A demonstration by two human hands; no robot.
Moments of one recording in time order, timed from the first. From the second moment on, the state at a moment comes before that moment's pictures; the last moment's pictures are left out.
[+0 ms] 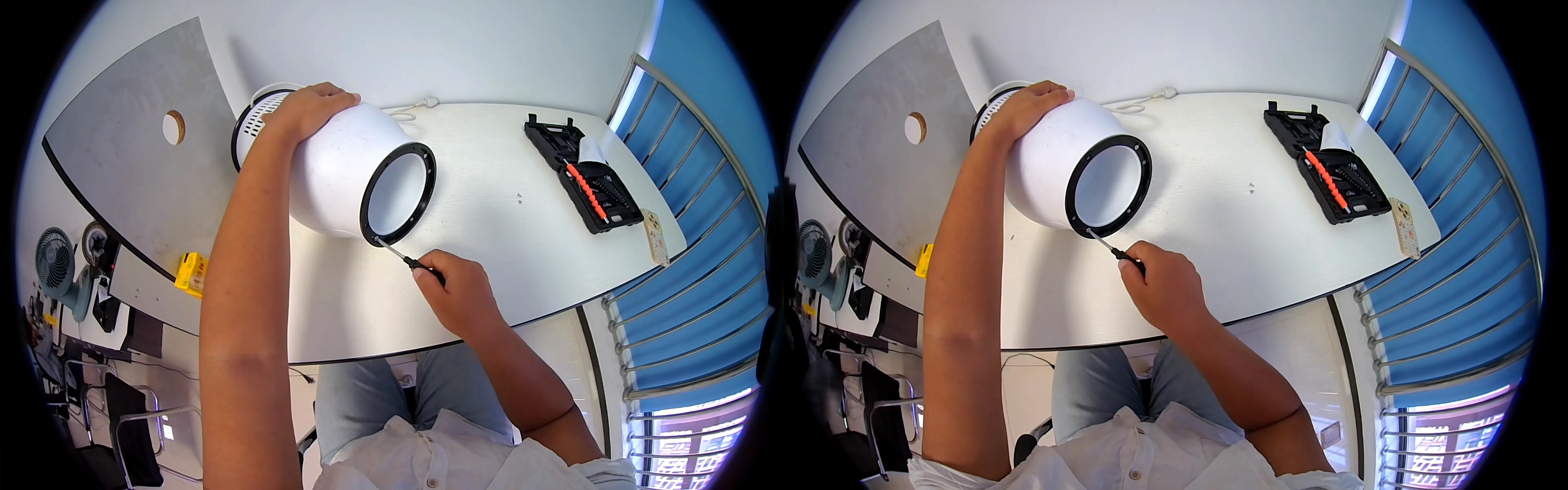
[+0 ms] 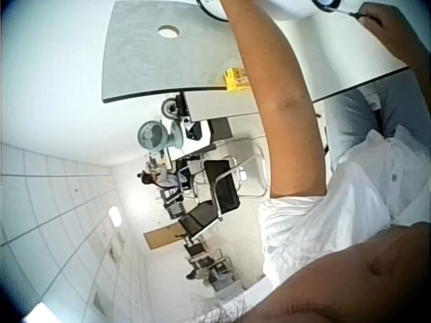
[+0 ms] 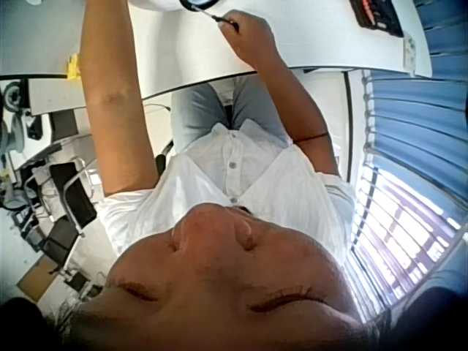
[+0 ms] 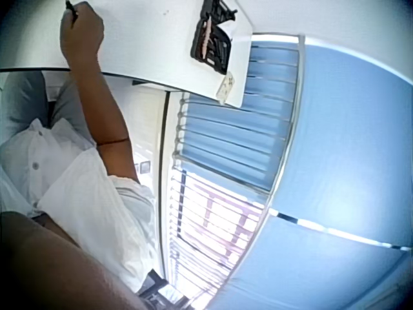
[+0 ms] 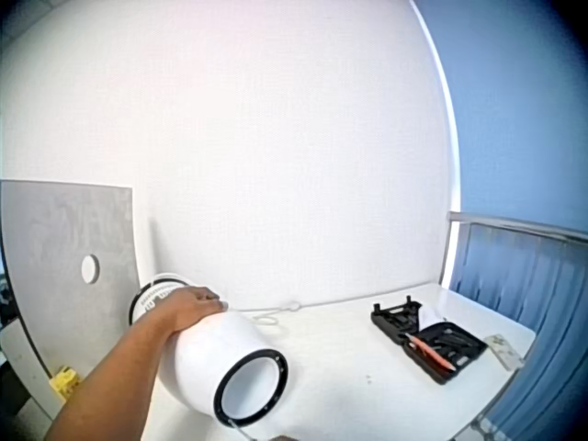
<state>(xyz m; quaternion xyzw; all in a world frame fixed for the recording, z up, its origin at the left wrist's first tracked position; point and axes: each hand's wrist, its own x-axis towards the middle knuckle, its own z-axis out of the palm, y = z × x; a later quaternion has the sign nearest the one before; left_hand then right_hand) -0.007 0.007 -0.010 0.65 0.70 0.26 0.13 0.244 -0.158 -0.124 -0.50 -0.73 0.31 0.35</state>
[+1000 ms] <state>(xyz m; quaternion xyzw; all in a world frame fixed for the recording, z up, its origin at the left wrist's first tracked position) -0.005 -0.005 -0.010 0.66 0.70 0.27 0.08 0.244 -0.140 -0.131 -0.43 -0.54 0.68 0.24</state>
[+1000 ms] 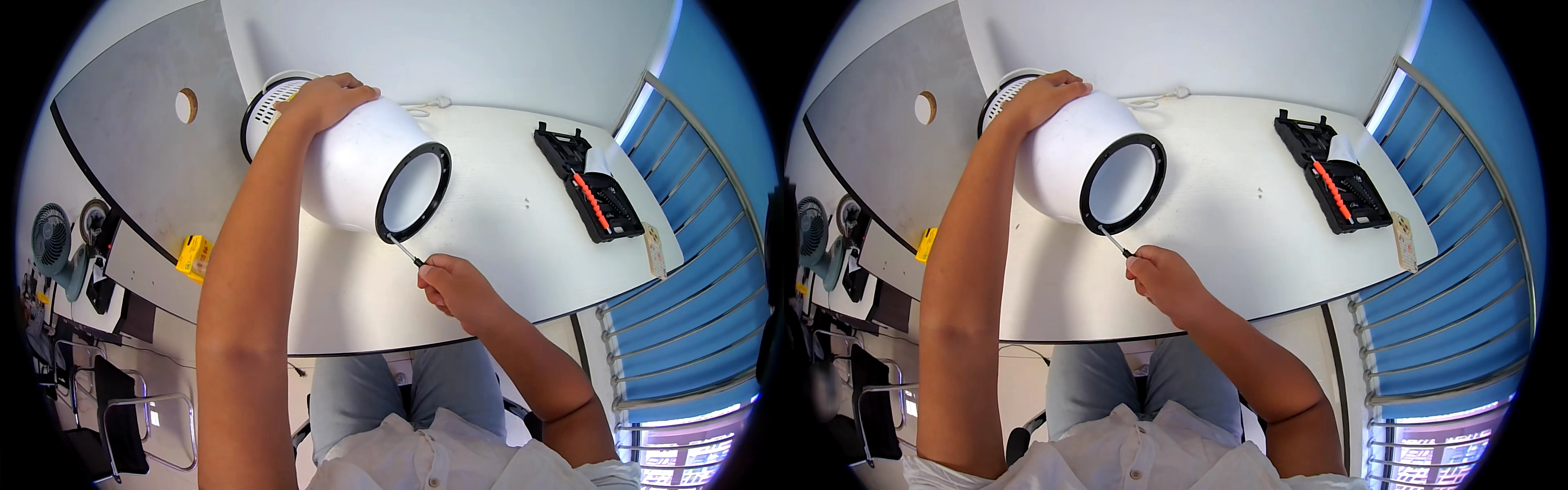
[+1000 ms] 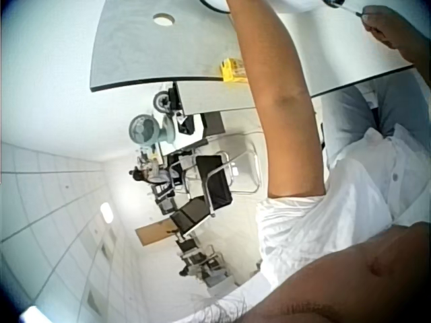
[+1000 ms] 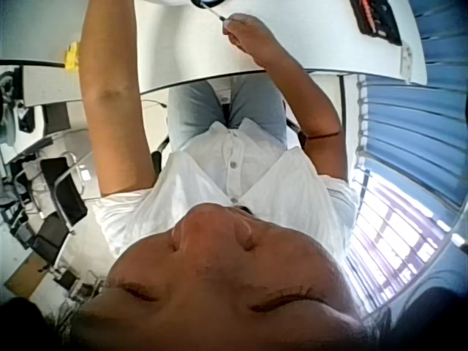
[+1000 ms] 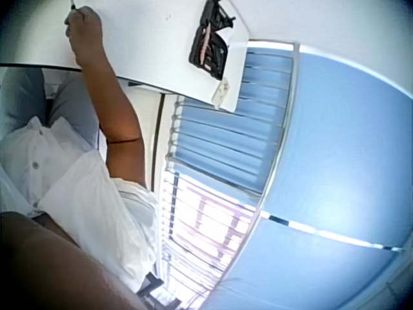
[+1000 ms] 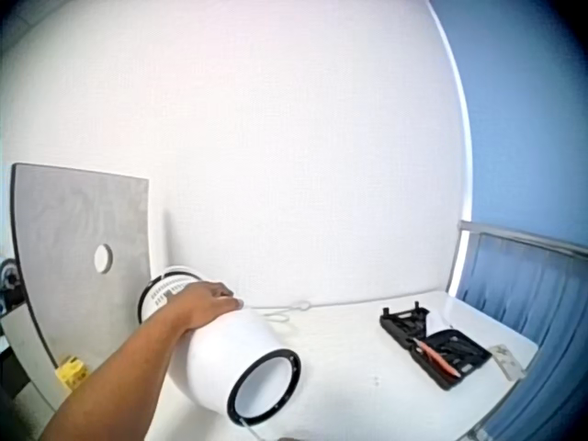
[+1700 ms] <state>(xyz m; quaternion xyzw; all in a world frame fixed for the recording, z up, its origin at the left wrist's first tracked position) -0.011 0.004 -0.008 0.65 0.71 0.25 0.12 0.256 -0.122 -0.137 -0.31 -0.41 0.83 0.24</state>
